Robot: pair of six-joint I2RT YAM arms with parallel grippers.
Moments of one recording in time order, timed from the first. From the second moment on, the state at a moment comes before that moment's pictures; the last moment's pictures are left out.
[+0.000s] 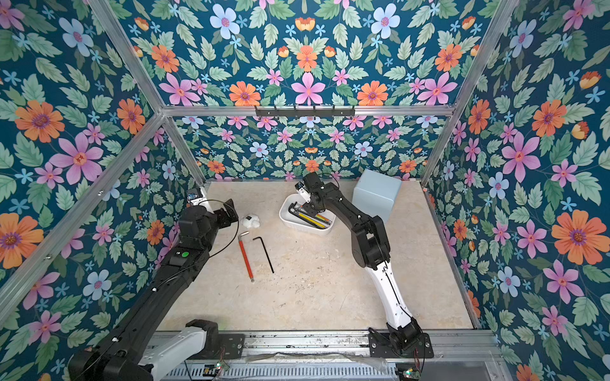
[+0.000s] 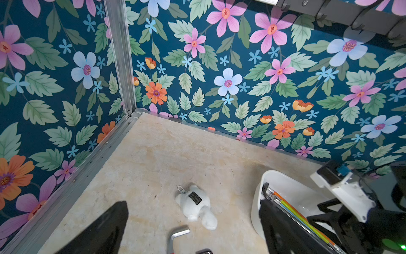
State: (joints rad) left arm -0.22 1.01 0.83 -0.09 -0.30 -0.29; right arm 0.58 2.41 2.23 -0.82 0.05 -0.27
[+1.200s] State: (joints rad) left arm -0.22 1.00 0.85 -0.11 -0.30 -0.31; right arm 1.01 2.37 2.07 -0.76 0.08 0.35
